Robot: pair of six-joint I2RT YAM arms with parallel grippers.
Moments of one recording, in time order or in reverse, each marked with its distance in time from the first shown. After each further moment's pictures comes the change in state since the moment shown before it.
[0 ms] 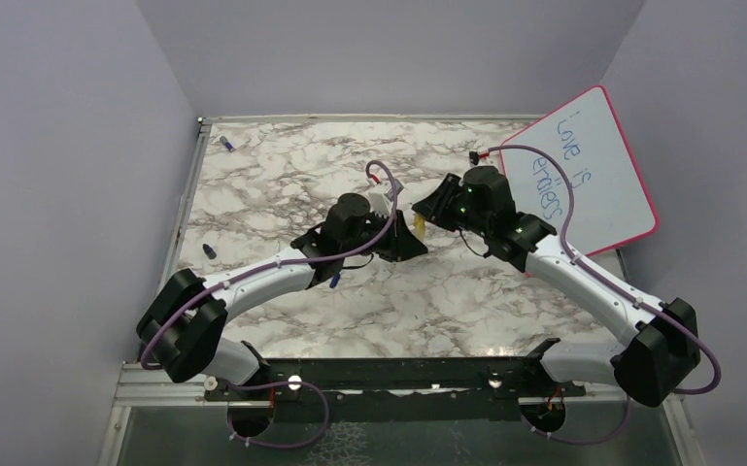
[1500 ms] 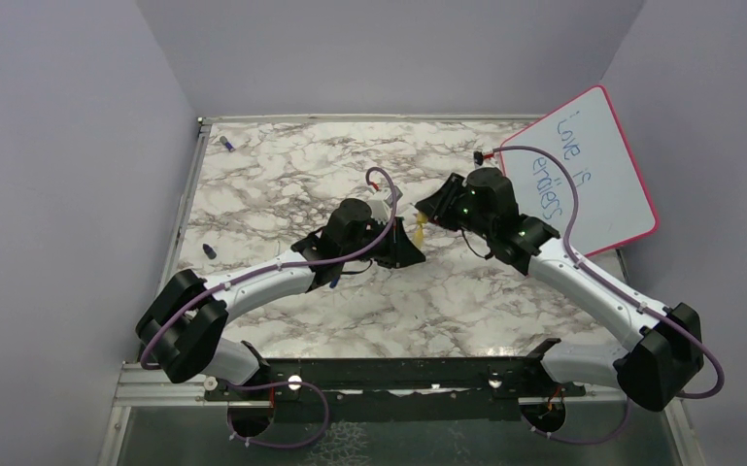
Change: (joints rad) left arm -0.015 -0.004 -0.025 -0.034 0.002 -0.034; right arm 0.000 -0.026 -0.015 0.015 0.040 -0.003
